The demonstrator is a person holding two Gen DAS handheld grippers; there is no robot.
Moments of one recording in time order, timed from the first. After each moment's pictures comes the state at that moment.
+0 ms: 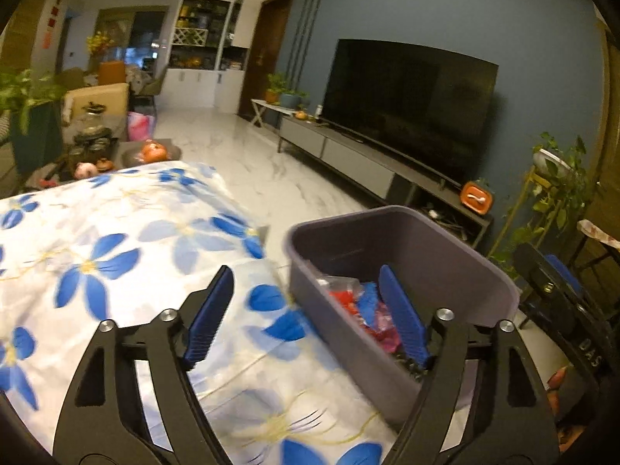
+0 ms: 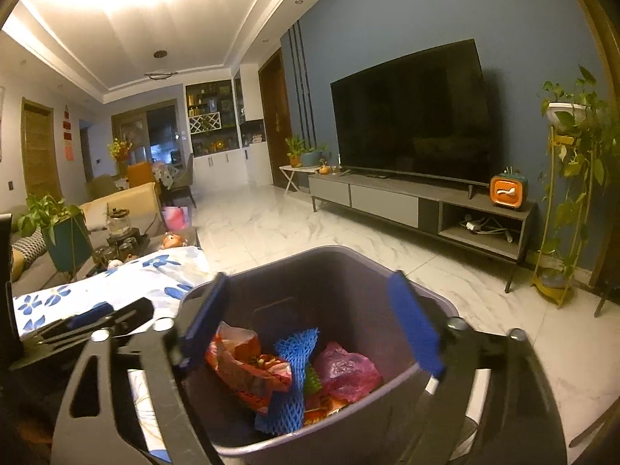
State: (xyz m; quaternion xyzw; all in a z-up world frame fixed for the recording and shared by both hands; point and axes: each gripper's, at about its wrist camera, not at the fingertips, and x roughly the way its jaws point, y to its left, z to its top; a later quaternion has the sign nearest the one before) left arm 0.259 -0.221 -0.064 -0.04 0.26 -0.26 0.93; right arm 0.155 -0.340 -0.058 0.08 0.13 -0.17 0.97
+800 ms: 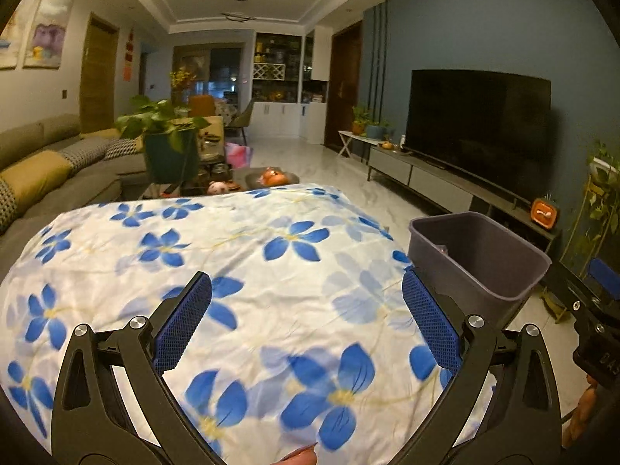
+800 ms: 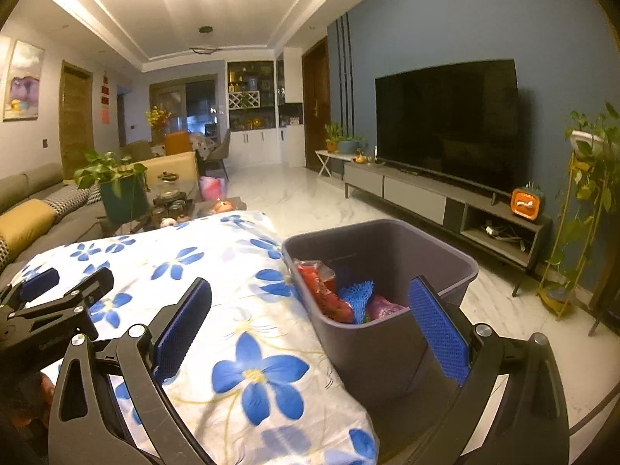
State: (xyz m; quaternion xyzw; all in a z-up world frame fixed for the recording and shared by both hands) left arm 0.126 -0.080 -0.028 -0.02 0.21 -0.09 0.97; right arm 0.070 -0.222 -0.042 0.03 0.16 -0.12 0.98
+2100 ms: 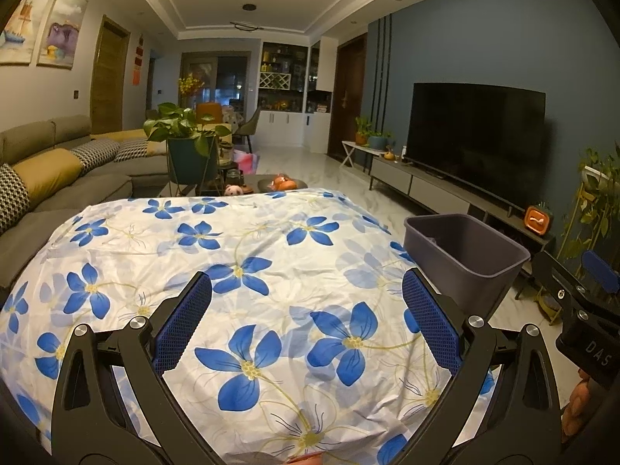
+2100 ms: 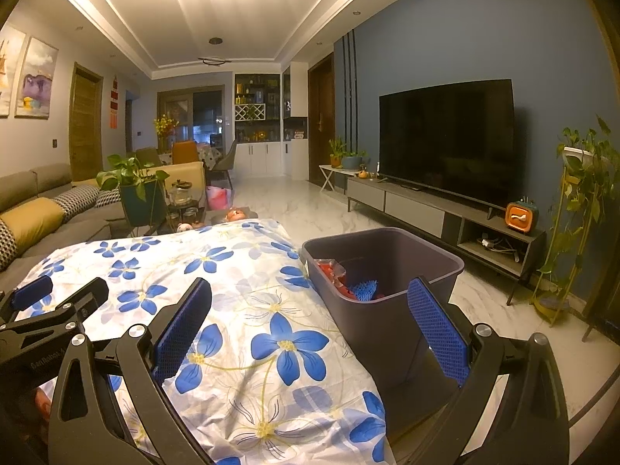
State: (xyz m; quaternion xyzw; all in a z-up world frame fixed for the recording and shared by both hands) left arm 0.052 -0.051 -0.017 -0.02 0.19 -0.09 0.98; right arm 0.017 -0.181 -0.038 0.02 0.14 -0.11 0.98
